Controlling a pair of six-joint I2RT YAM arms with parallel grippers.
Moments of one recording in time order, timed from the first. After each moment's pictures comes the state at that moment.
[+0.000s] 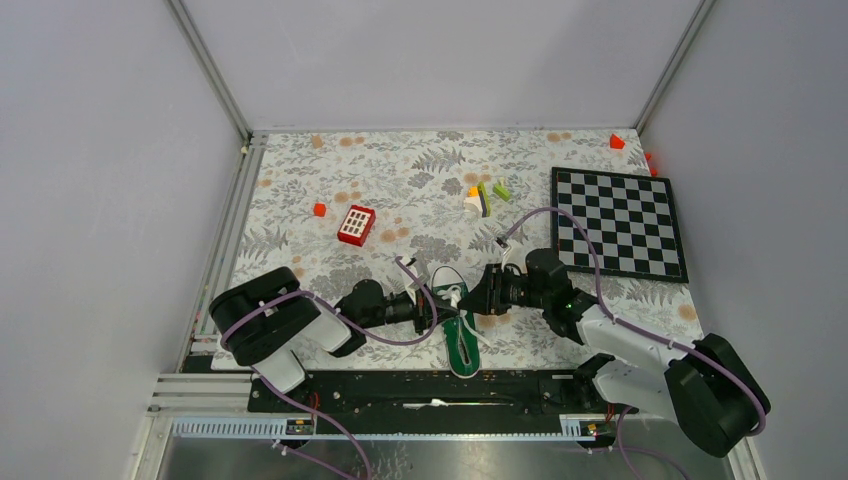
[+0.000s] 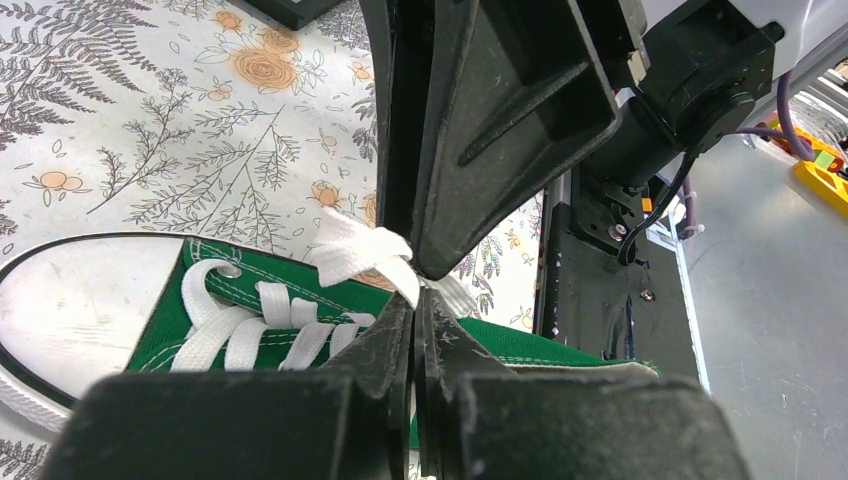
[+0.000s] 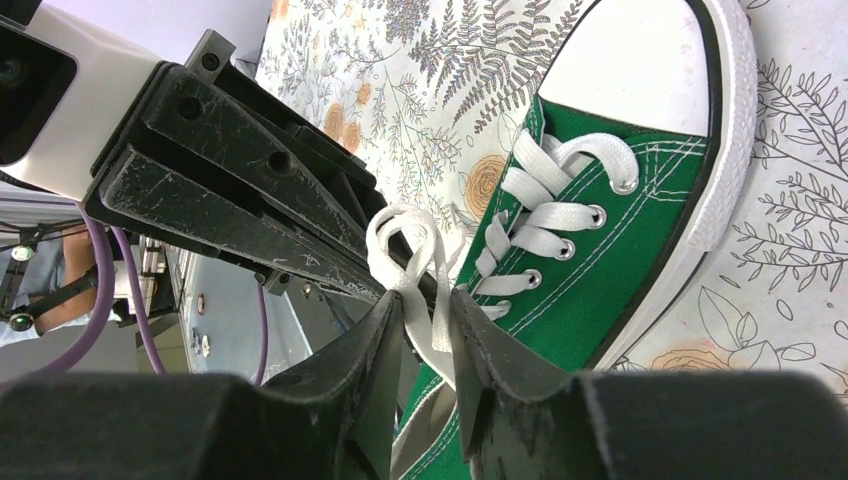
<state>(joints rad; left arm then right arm) -0.90 1.62 0.25 1.32 0.46 -0.37 0.61 1.08 0.35 0.27 -0.57 0.70</state>
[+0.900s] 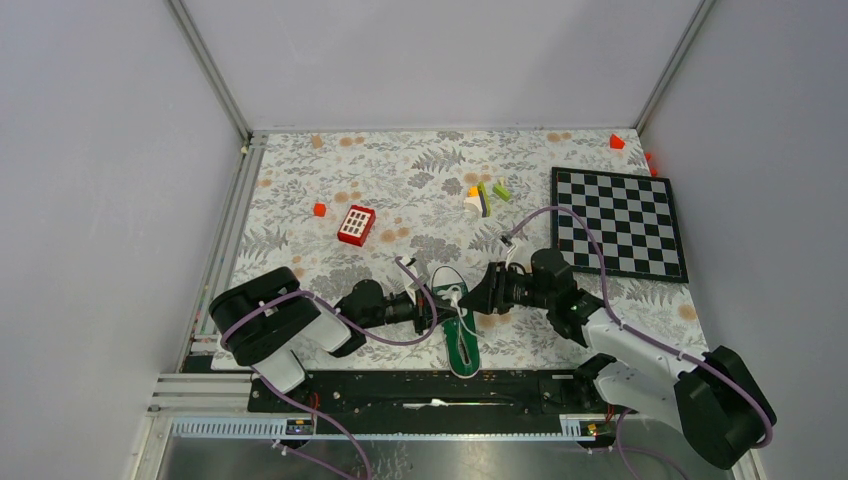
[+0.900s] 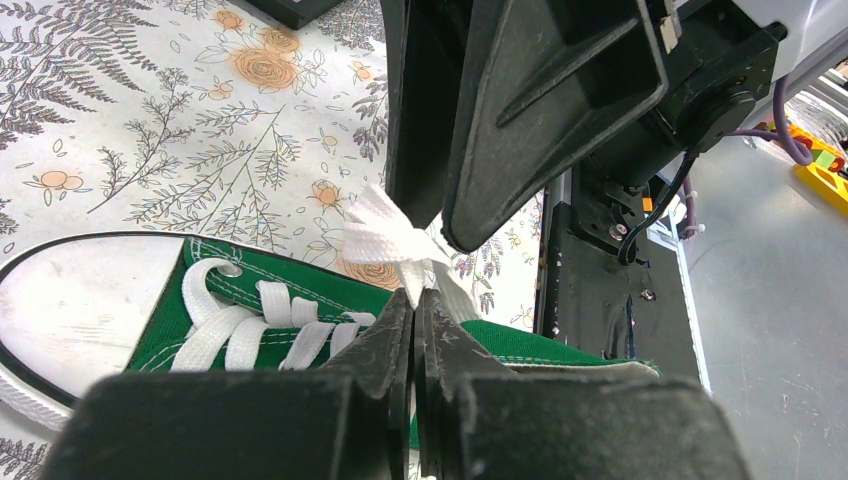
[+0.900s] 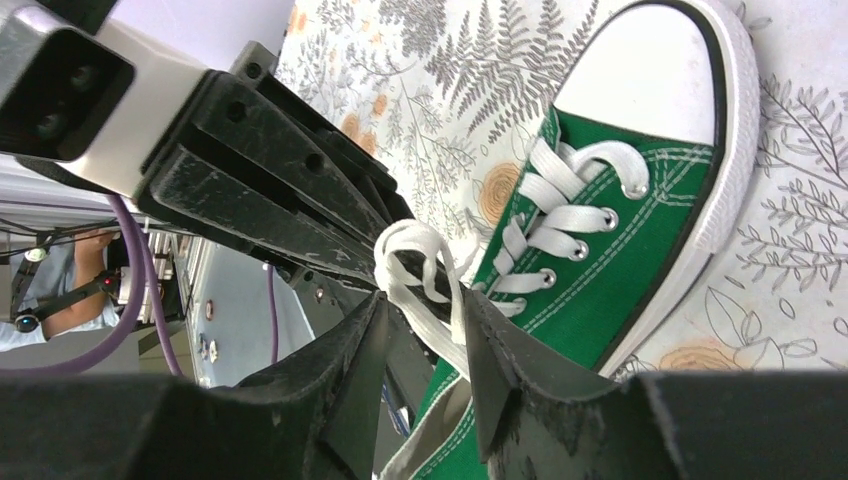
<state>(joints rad) -0.90 1.62 0.25 1.32 0.46 -0.37 0.60 1.02 0.35 0.25 -0.57 0.72</state>
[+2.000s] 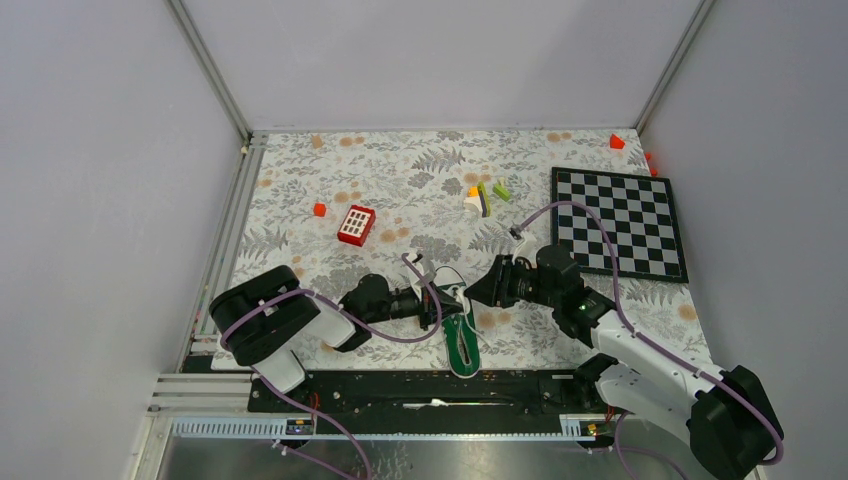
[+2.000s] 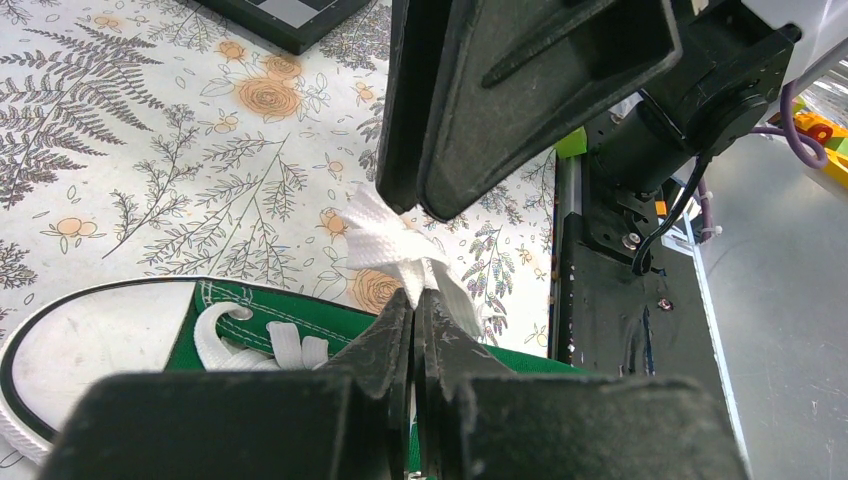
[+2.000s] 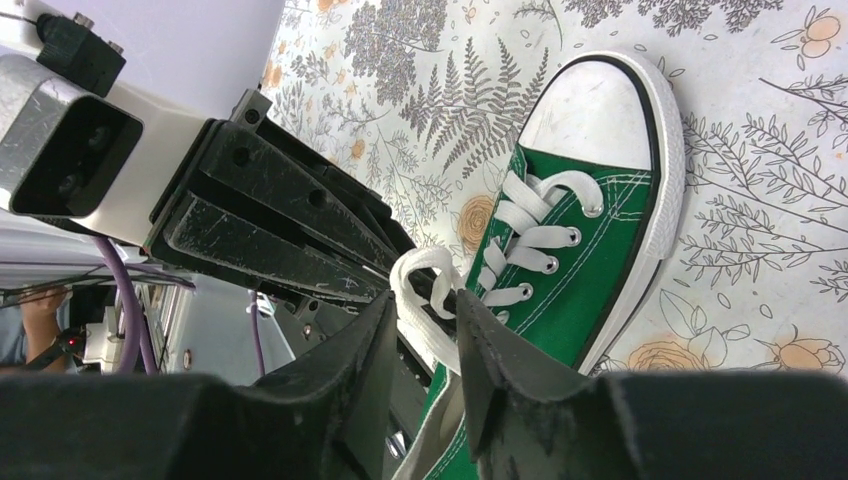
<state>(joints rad) -0.90 1.62 0.31 1.27 0.48 -0.31 0.60 0.92 0.41 0.09 -0.44 0.71</state>
